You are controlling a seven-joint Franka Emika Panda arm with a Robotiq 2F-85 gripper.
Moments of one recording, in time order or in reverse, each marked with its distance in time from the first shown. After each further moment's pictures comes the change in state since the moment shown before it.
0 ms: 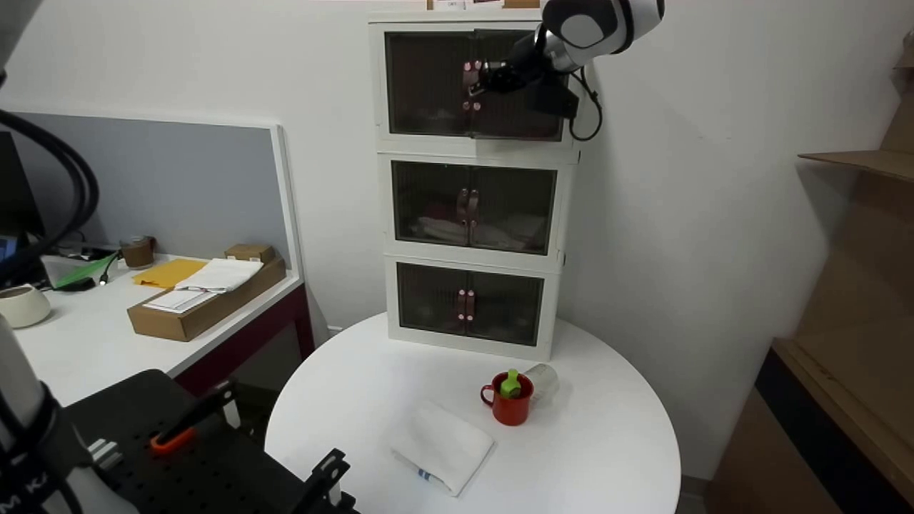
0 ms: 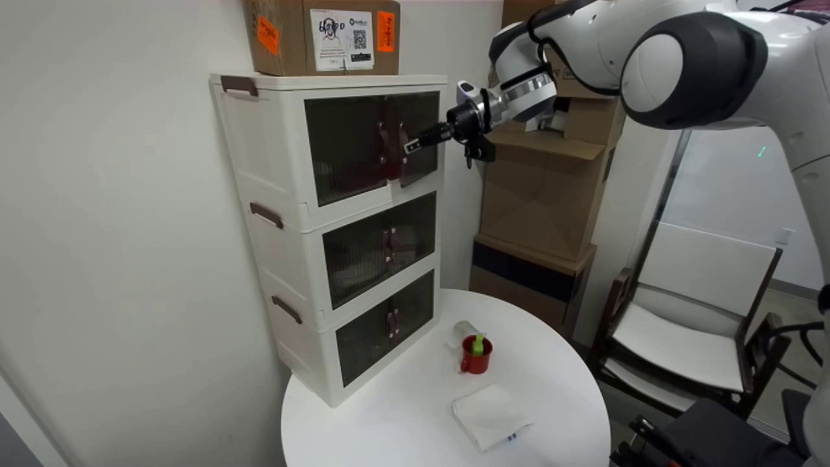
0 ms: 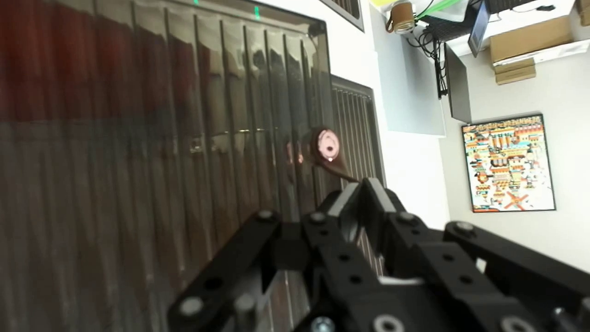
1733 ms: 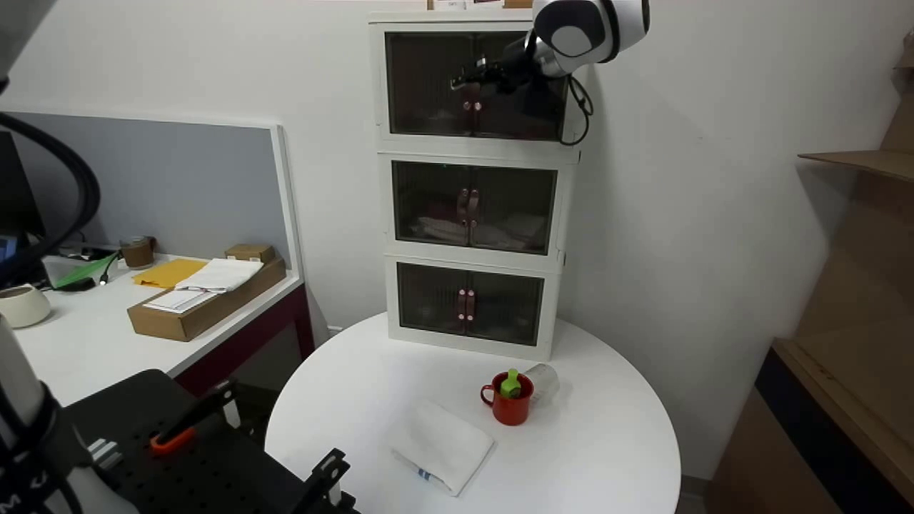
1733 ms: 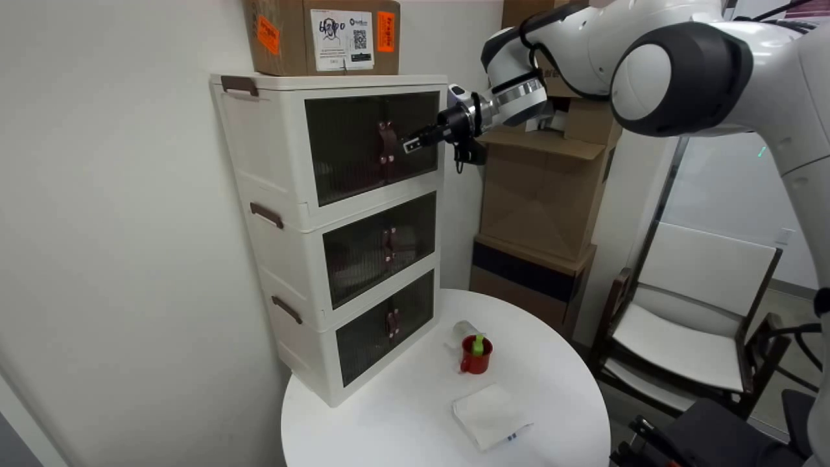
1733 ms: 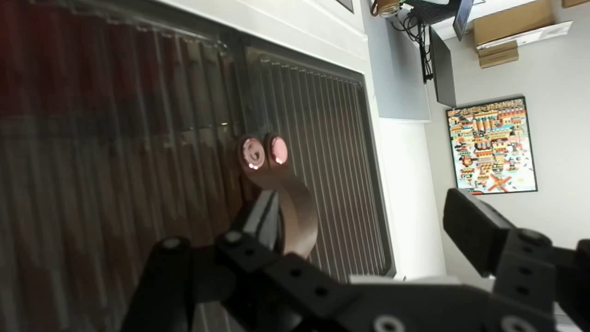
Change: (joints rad) arm 0.028 0.033 -0.002 0.030 0.038 -0.028 0.016
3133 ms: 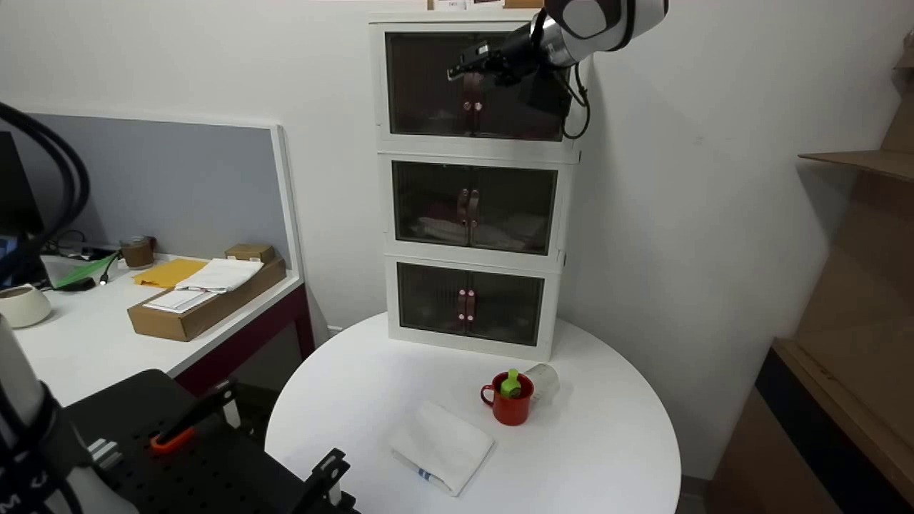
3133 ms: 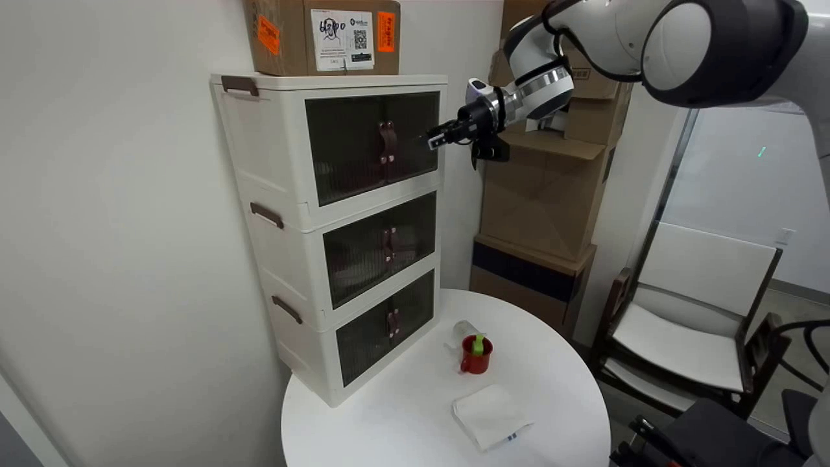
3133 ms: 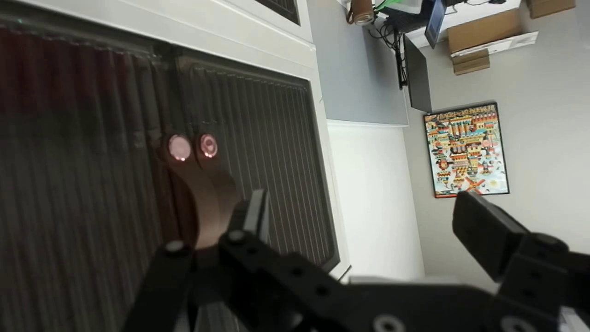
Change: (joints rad) arm 0.006 -0.126 -0.086 -0.163 -0.002 -0.095 -0.075
